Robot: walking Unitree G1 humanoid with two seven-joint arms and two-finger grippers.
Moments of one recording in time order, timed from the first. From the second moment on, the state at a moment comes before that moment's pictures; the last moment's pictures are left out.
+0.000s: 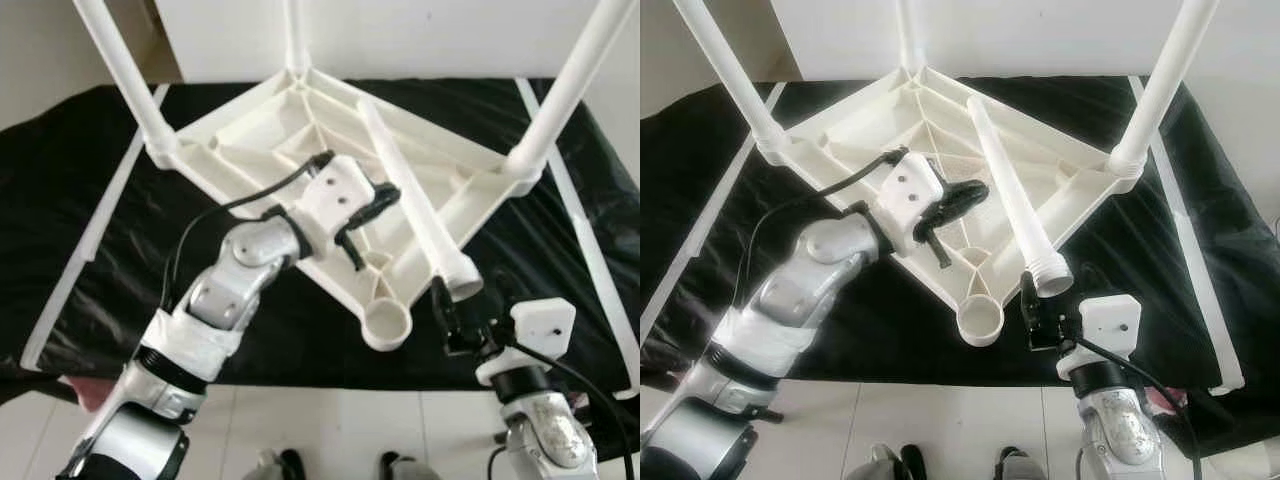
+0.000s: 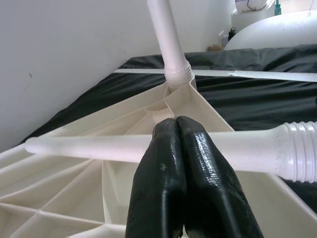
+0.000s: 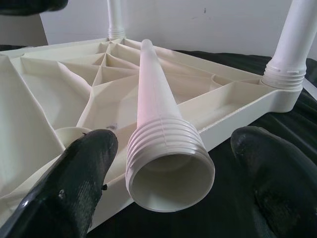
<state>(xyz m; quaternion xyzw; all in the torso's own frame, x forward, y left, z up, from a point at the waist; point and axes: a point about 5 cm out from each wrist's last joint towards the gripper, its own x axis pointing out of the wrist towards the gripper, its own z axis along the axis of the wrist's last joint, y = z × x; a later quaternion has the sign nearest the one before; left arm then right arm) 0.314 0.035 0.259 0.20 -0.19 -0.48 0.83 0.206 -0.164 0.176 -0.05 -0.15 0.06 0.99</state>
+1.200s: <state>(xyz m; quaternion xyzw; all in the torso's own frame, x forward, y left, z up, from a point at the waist) 0.326 0.042 0.261 0.14 -0.18 -0.48 0.85 0.210 -0.164 0.178 -0.05 -0.16 0.05 0.99</state>
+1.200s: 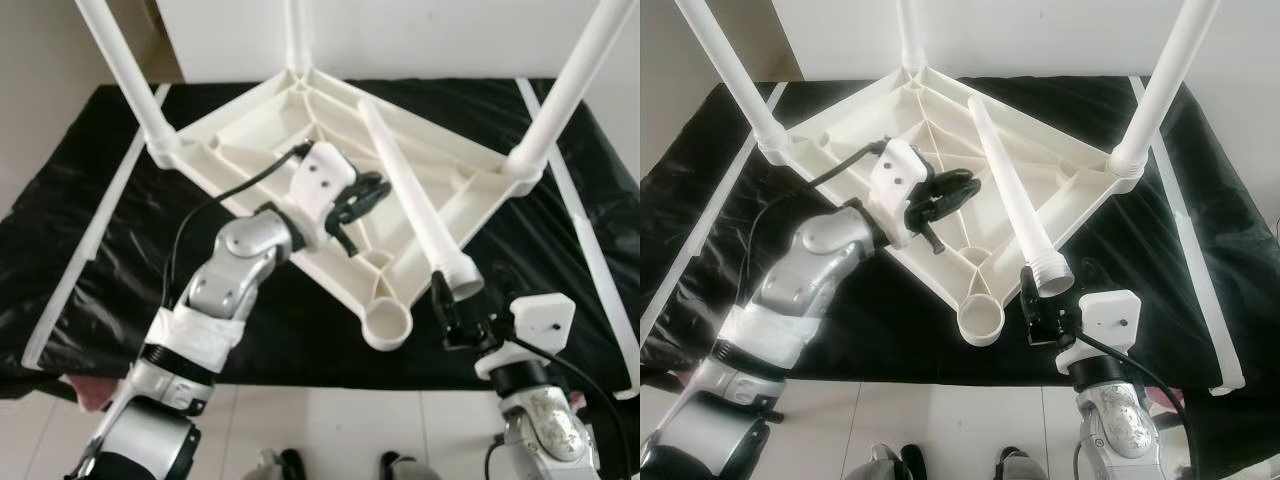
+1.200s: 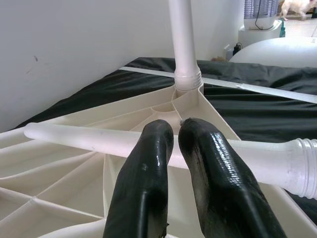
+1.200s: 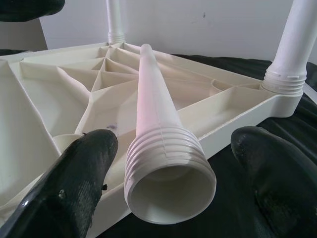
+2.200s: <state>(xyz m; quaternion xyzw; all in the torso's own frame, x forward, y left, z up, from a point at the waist) 0.327 0.044 0.262 0.15 -0.18 -0.47 0.85 0.210 -0.163 0.178 -0.04 -0.16 0.04 0.98</state>
